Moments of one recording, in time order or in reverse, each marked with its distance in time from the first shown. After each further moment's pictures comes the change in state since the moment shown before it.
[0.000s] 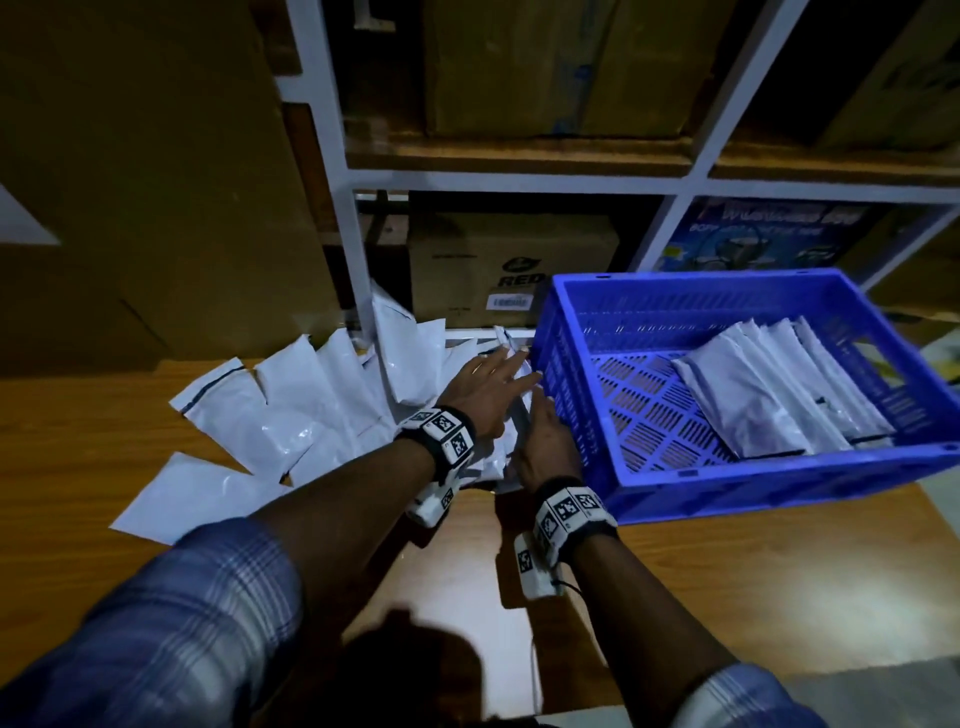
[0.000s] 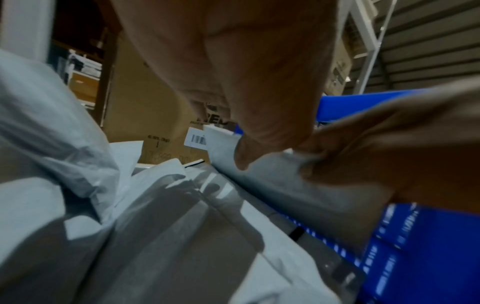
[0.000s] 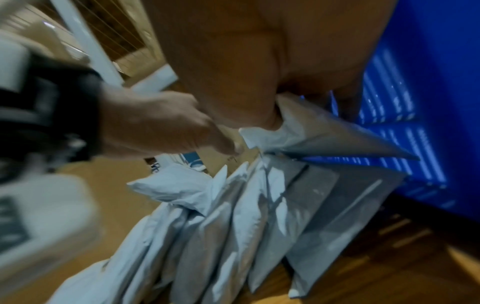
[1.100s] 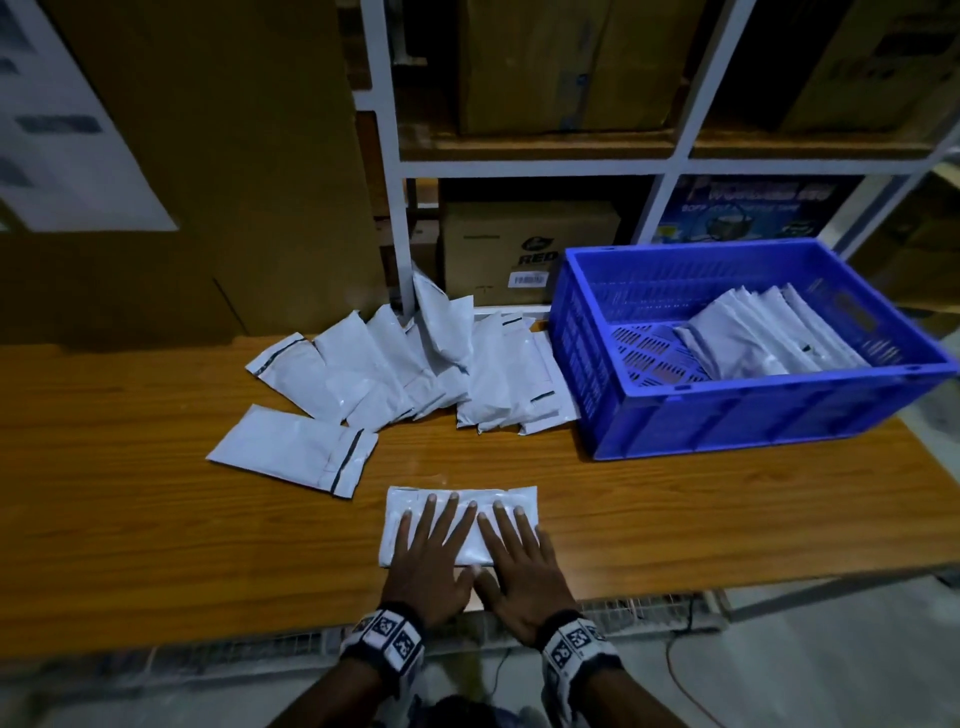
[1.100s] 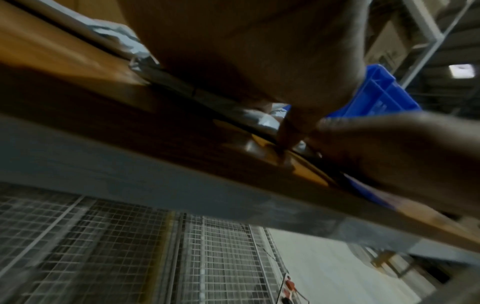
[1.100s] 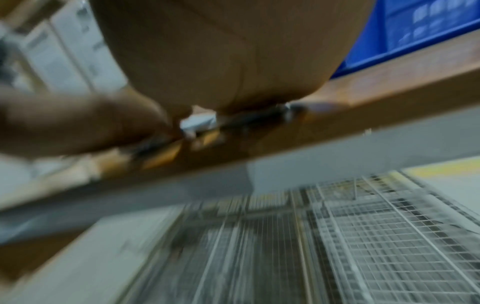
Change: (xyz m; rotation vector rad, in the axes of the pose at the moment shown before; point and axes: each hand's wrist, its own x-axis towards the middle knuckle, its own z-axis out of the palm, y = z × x) left_hand -0.301 0.086 0.145 -0.243 -0.059 -0.325; right_hand -0.239 0.036 0.111 -0.245 -0.232 -0.420
